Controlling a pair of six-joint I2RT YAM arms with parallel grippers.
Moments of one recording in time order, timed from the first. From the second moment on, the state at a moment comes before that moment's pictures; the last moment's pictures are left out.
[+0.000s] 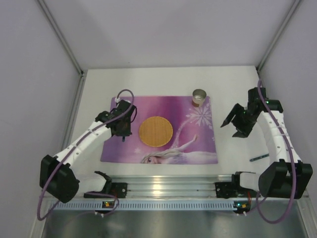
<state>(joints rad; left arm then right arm) -0.57 1.28 1.05 -0.91 -0.34 -0.49 -0.07 1.26 1.19 -1.18 -0.23 0.61</state>
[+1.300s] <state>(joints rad) -0.24 1.51 1.02 -0.75 0.09 -0.28 -0.54 1.22 0.91 -1.07 0.21 0.59</state>
